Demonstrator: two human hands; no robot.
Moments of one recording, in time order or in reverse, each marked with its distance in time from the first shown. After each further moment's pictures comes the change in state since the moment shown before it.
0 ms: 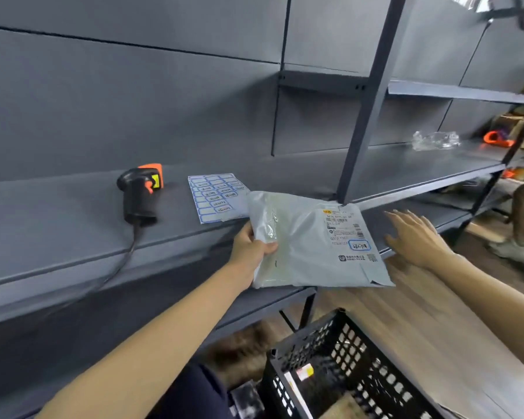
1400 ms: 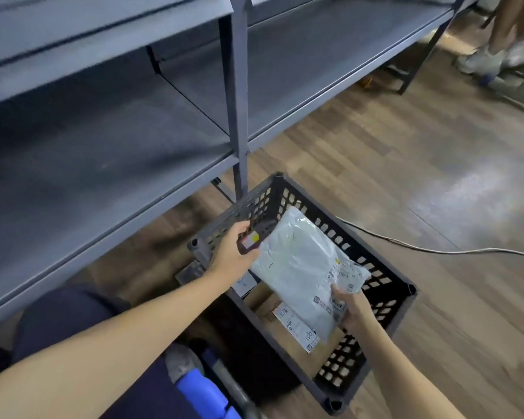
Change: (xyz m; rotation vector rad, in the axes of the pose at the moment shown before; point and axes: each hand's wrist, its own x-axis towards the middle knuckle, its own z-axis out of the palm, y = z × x) left_hand -0.004 -0.311 0.088 0.691 -0.326 -0.256; right_hand -0.282 0.047 0.355 1.743 -0.345 1.439
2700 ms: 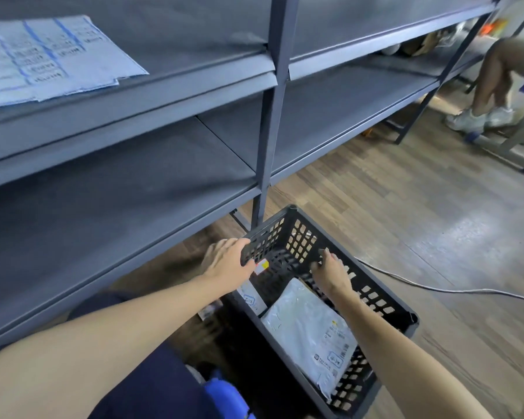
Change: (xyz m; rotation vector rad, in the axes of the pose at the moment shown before) left_hand -0.031 0.029 -0.074 0.756 0.071 0.175; right_hand -0.055 -0.077 0.130 -1.354 0.184 -0.689
